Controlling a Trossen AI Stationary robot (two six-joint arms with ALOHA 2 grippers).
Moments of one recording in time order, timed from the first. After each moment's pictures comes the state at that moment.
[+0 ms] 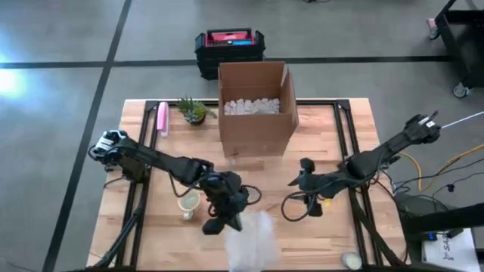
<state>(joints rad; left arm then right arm) -0.30 1.67 1.40 -0.41 0.51 -0.29 0.50 1.22 0.80 -0.39 0.29 0.32</state>
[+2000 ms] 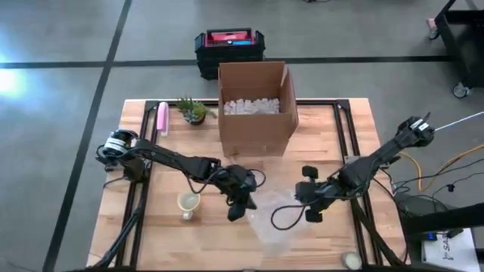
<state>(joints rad) -0.19 1.76 1.22 -0.08 0.29 -0.45 0.55 1.36 0.87 -0.74 0.26 0.53</state>
